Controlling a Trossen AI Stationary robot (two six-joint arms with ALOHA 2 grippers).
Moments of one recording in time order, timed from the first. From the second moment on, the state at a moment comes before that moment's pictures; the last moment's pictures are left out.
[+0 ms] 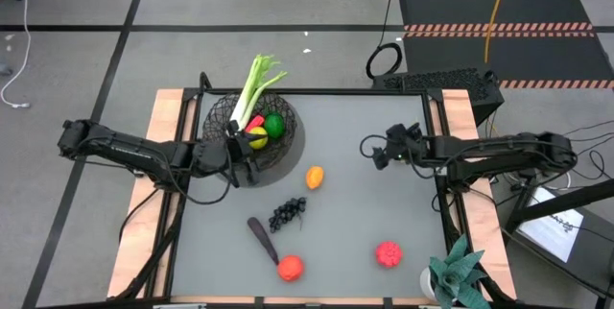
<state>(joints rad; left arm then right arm) -0.13 1.00 0.62 0.03 -0.57 0.05 -0.16 1.00 0.45 -0.44 0.49 0.69</state>
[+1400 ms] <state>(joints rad) -0.13 0.99 0.62 0.02 -0.57 0.04 -0.20 1.01 0.45 -0.84 0.58 0.92</state>
